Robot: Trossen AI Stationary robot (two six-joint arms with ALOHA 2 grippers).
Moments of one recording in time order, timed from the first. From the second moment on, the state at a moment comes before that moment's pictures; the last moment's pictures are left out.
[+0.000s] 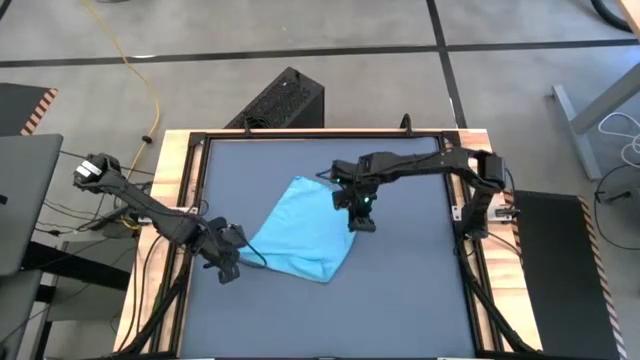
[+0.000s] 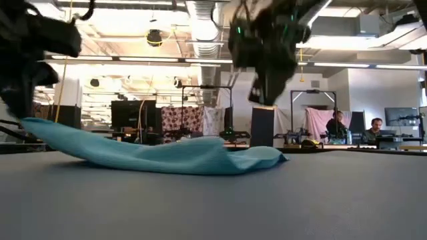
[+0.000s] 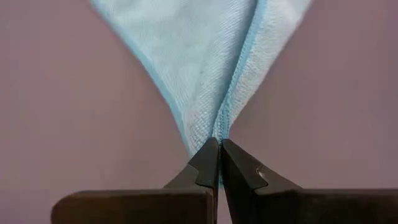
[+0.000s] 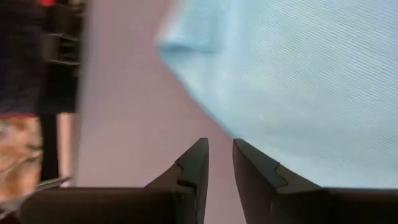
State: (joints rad) left arm -0.53 1.11 0.67 -0.80 -0.17 -0.90; right arm -0.21 1.78 1.32 -0.86 -0.56 -0.20
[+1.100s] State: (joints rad) left arm -0.24 1.62 0.80 0.20 -0.08 -0.16; right arm -0.20 1.79 1.18 -0.73 -0.24 -0.65
